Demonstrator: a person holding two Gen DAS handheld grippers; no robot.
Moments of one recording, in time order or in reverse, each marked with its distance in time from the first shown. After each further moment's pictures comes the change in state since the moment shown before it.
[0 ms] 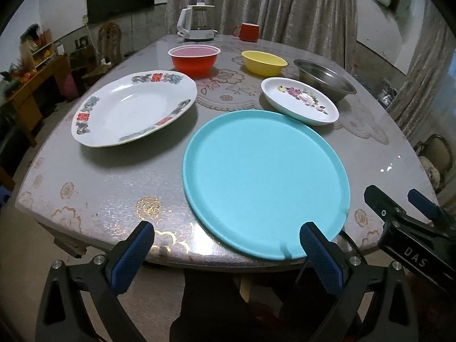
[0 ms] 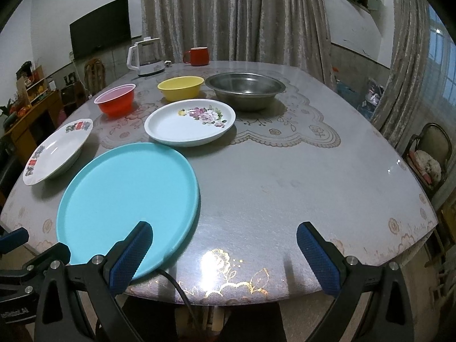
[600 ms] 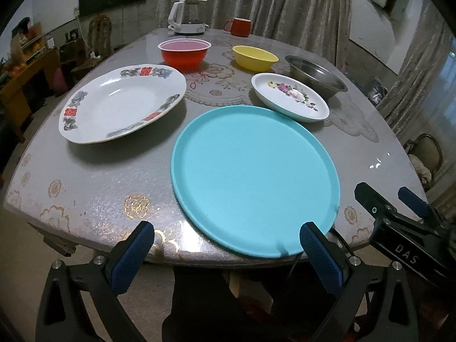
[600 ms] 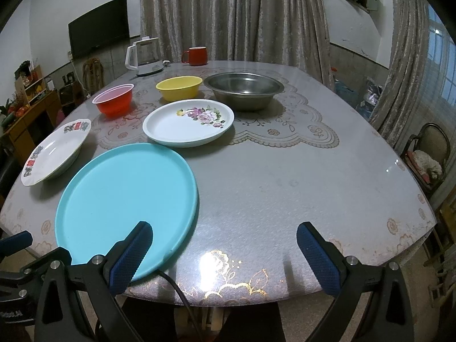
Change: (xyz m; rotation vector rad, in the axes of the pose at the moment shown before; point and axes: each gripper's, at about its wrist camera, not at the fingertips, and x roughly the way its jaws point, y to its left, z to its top) left arm 0.002 0.001 0.002 0.001 0.035 -0.065; right arm 0.001 0.001 0.001 -0.001 0.003 -0.008
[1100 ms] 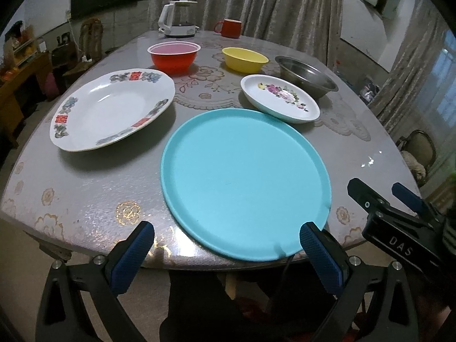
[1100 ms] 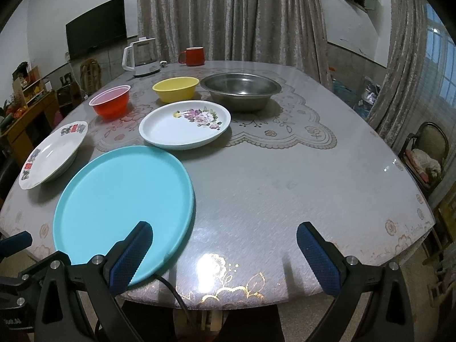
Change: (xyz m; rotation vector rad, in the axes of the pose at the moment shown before) left arm 0.000 -0.002 0.004 0.023 -0.001 -0.045; right arm 0.000 -0.003 0.004 0.009 0.002 -0.011
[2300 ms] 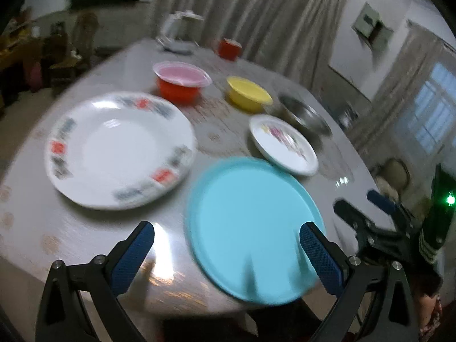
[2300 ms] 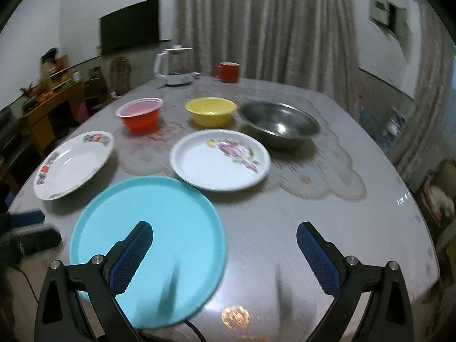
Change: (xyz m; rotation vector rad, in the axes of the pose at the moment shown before) left arm -0.013 0.071 0.053 -0.078 -0.104 -0.151; right arm 0.010 0.036 0.048 -0.160 -0.071 0.108
